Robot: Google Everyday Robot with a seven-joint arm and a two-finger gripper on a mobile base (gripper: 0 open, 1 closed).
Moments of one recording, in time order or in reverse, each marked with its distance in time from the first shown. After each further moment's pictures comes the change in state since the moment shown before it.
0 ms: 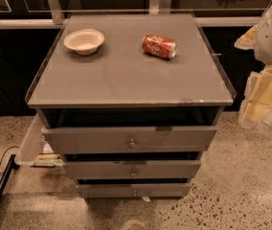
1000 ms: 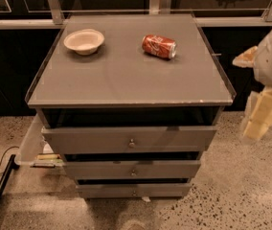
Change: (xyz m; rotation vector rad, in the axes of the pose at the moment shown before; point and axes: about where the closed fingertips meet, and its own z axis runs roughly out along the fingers) arm 0.015 0.014 0.030 -0.035 -0.039 -0.006
